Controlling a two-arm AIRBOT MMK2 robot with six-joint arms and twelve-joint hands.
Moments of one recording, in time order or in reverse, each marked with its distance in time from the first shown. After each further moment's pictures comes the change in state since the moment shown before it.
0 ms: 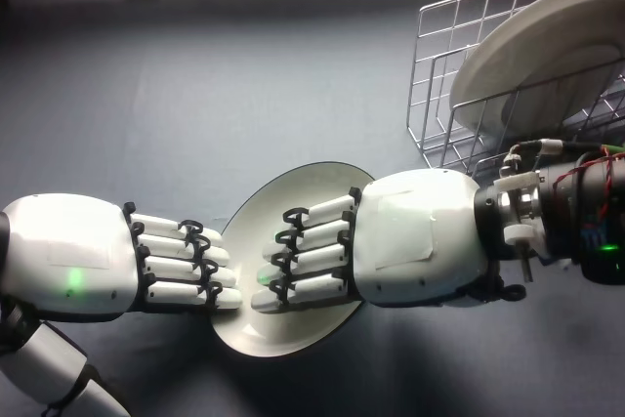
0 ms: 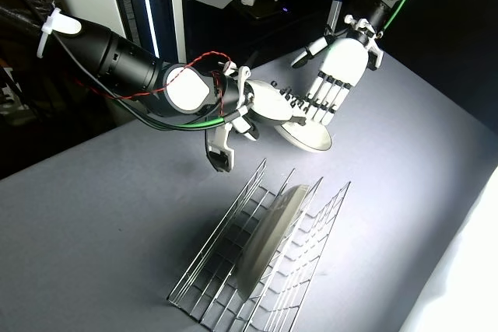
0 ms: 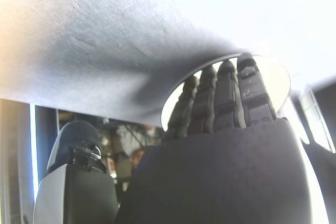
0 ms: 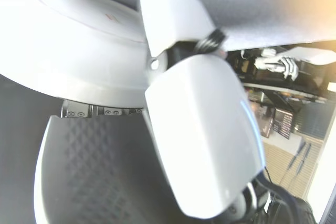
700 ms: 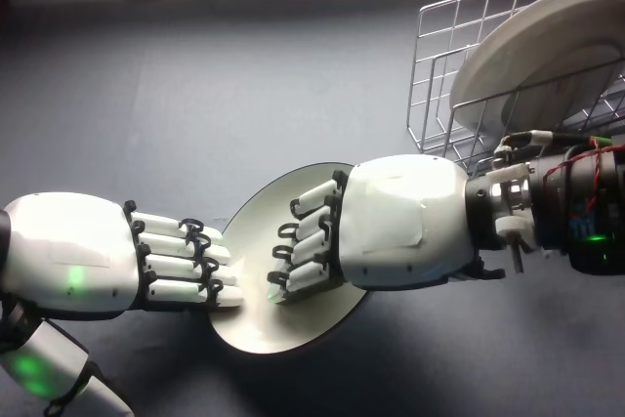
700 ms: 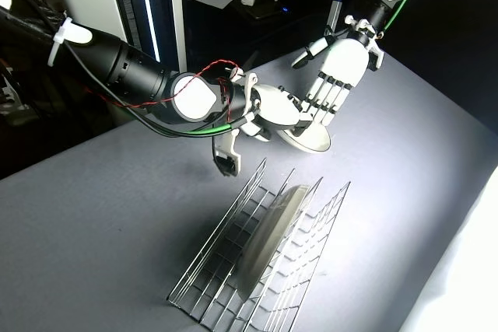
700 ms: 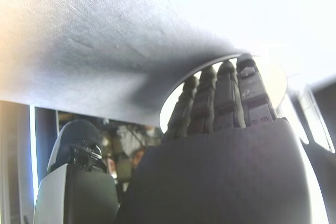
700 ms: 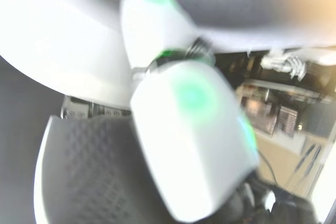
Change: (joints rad) left arm -0.006 -0.002 0.005 0.001 0.001 -0.002; right arm 0.003 -0.031 0.041 0.018 0.022 -0.014
